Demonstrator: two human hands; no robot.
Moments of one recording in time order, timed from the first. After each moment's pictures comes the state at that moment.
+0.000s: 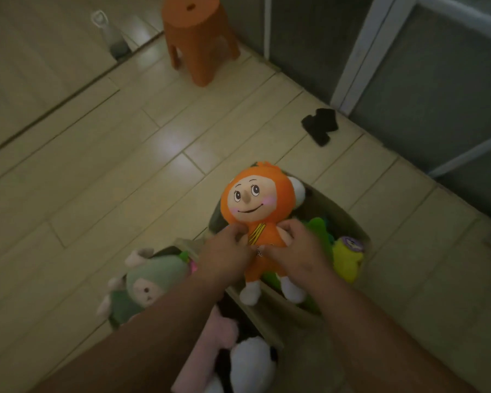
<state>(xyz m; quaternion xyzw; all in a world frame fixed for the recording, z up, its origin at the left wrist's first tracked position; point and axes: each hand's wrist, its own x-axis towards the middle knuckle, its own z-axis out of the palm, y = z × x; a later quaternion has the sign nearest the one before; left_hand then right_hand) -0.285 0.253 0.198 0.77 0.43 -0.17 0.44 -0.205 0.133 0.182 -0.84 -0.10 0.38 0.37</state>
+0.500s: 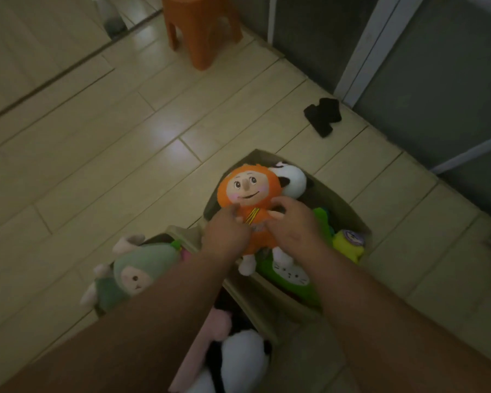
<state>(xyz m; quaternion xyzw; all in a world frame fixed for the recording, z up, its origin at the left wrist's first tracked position) -0.267 0.254 0.162 0.73 0.49 -0.12 0.46 -0.180 0.155 0.160 -0.88 -0.14 0.36 0.29</state>
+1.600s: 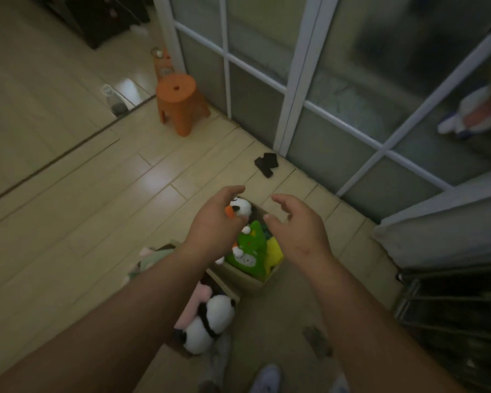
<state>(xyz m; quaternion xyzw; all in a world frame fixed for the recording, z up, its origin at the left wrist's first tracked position) -0.319 0.149 0.564 0.82 0.30 -0.01 0.48 -0.247 0.007 0.558 -0.88 -0.14 0.20 0.40</state>
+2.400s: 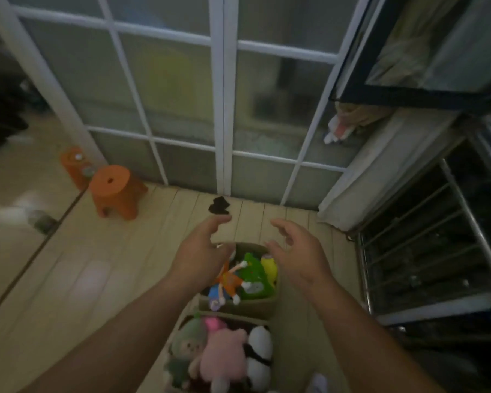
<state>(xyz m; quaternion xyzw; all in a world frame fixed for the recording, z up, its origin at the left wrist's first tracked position) -0.372 0.317 0.714 0.88 0.05 -0.07 0.47 -0.375 0.122 0.707 -0.90 0.04 0.03 0.43</state>
